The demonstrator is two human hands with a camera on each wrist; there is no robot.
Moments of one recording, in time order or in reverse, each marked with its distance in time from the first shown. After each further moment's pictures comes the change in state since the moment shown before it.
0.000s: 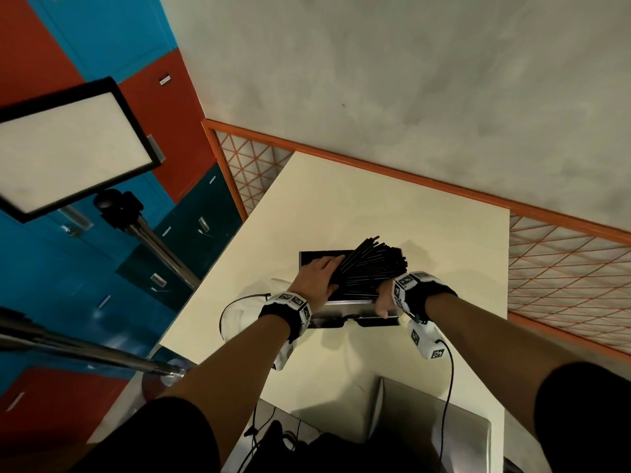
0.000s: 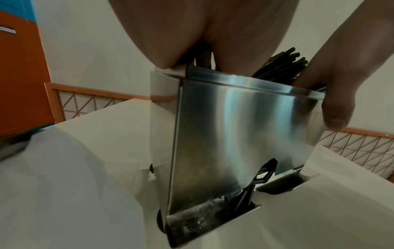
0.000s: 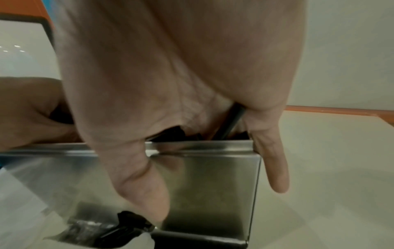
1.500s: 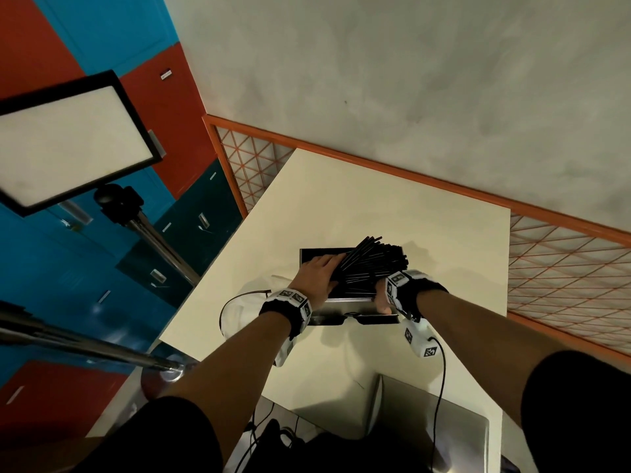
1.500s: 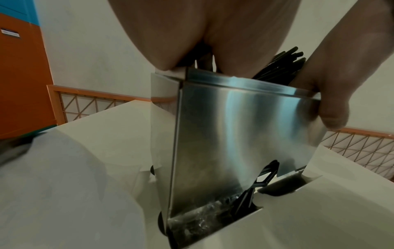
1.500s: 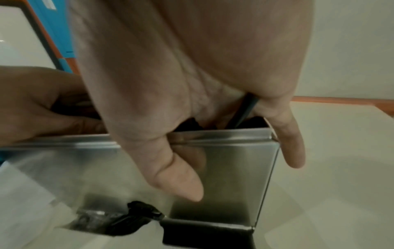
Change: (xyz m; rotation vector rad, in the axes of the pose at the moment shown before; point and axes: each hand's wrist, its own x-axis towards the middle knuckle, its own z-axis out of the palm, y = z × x) left_hand -0.001 0.001 -0.001 0.005 -0.007 -0.005; right_hand -0.018 -0.008 0.004 0.189 0.170 -0.038
